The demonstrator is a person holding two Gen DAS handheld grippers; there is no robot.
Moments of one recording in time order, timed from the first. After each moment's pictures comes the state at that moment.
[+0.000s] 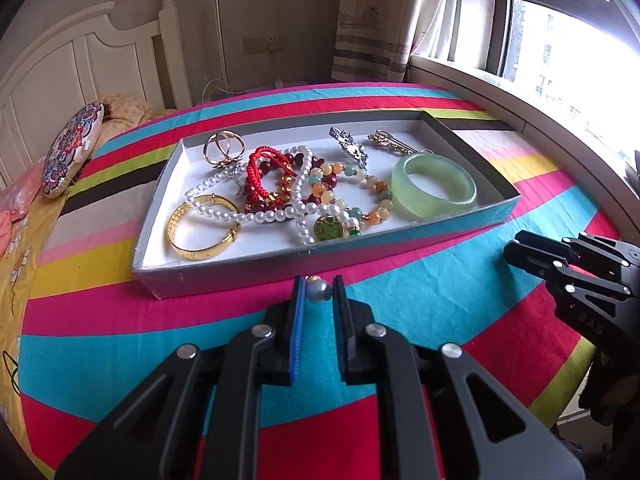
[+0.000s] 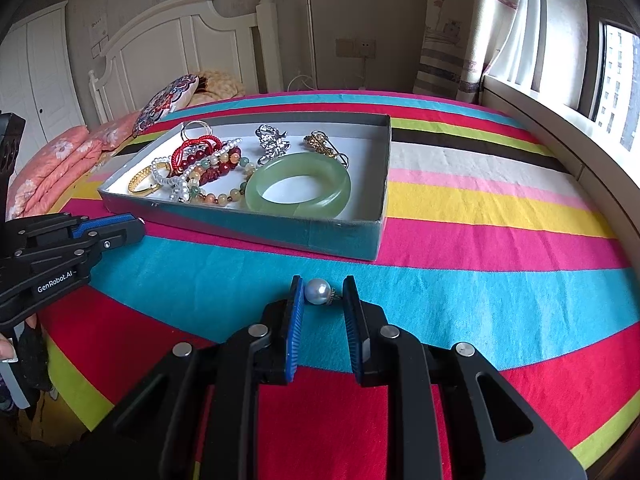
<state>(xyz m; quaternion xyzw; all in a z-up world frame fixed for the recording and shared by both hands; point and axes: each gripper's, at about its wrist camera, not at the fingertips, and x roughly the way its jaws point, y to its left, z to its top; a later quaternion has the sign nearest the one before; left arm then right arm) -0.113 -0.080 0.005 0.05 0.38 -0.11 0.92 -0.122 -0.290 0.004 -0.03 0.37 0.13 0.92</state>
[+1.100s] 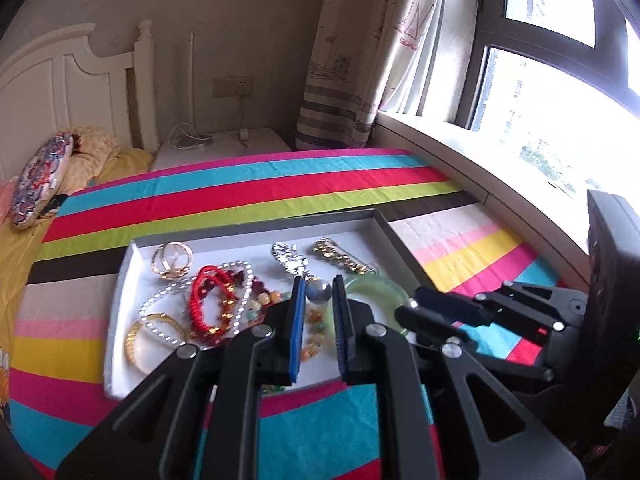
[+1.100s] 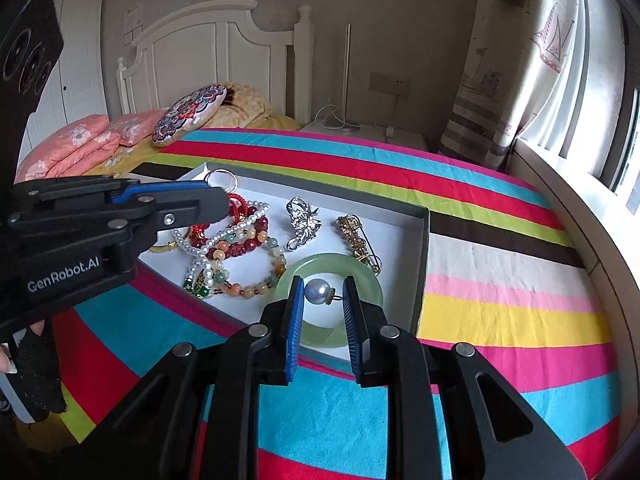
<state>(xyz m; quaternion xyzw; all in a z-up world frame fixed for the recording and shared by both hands) -0.066 -0.116 0.074 0.00 0.33 -0.19 0.92 -0.077 -0.254 0.053 -0.09 0.33 0.17 0.93</state>
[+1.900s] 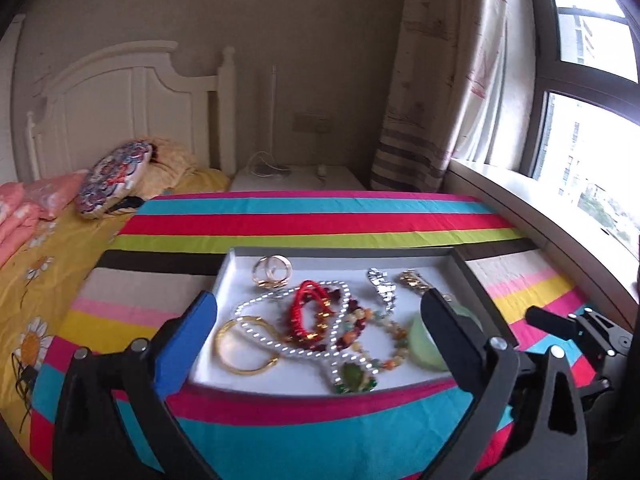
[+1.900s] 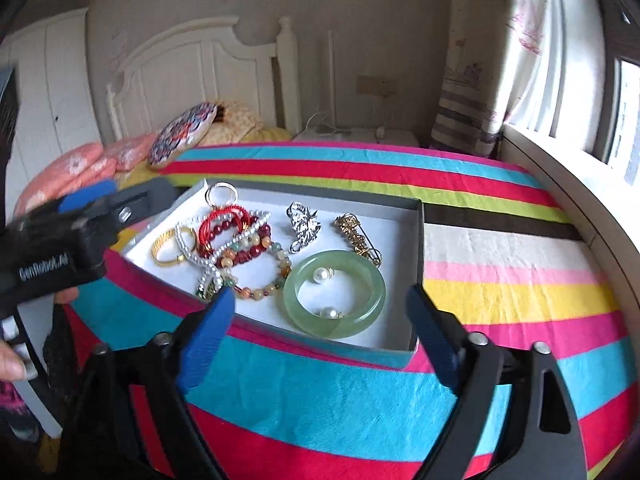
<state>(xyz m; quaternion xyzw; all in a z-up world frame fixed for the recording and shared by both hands) -0.101 -0.057 0.076 -0.02 0.25 -0.02 0.97 -0.094 -0.262 0.051 -0.02 0.31 0.15 0.94</state>
